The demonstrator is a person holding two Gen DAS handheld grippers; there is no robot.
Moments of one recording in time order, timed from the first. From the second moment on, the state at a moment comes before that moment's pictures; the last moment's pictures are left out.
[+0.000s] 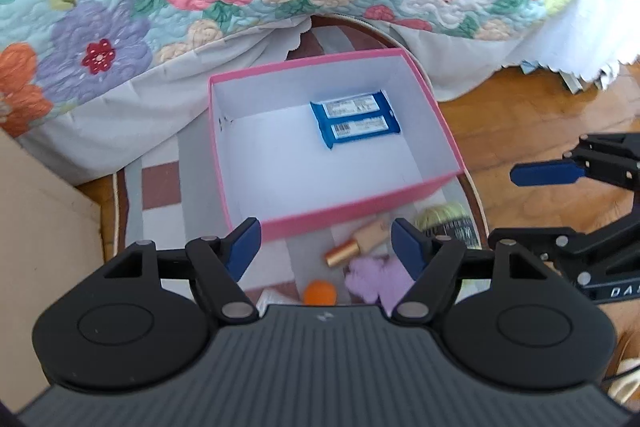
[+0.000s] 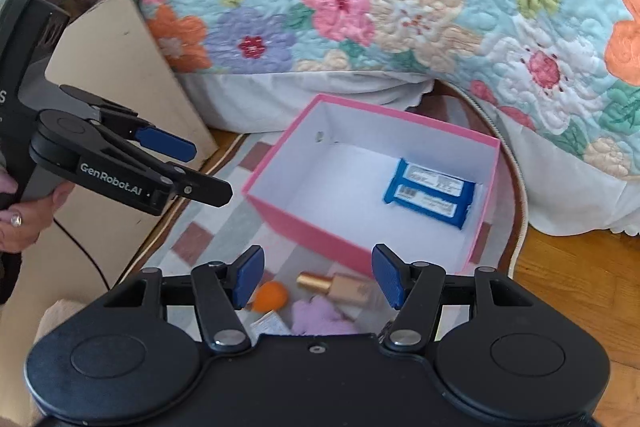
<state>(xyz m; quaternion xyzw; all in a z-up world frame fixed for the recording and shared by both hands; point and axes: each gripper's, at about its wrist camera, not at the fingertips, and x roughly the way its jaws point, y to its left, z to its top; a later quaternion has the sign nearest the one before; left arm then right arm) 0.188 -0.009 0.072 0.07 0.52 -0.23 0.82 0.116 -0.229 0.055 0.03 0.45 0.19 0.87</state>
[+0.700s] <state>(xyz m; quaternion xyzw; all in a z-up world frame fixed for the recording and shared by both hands) 0.125 0.066 0.046 0.02 0.52 -0.21 0.82 0.050 -0.127 0.041 0.00 0.45 0.33 0.83</state>
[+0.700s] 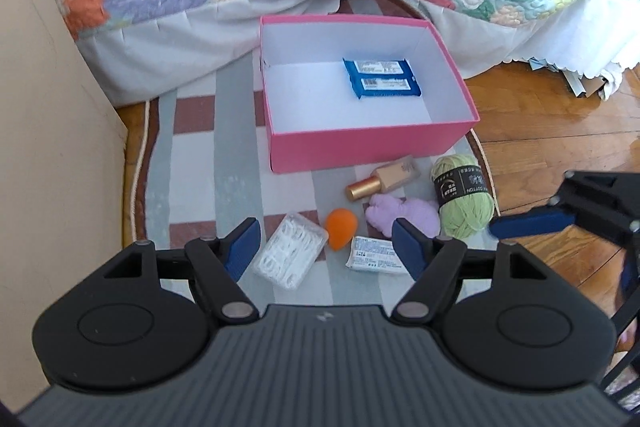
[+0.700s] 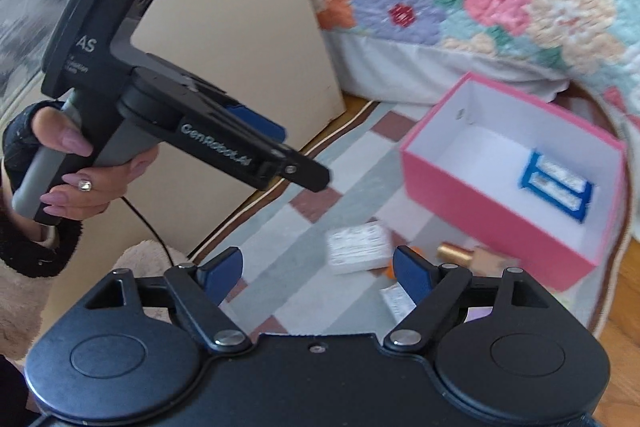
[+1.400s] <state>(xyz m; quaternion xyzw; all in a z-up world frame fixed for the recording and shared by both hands) 0.176 0.093 -0.104 -0.04 0.57 -0.20 0.80 0.099 -0.066 -0.106 0.06 0.53 0.31 0.79</state>
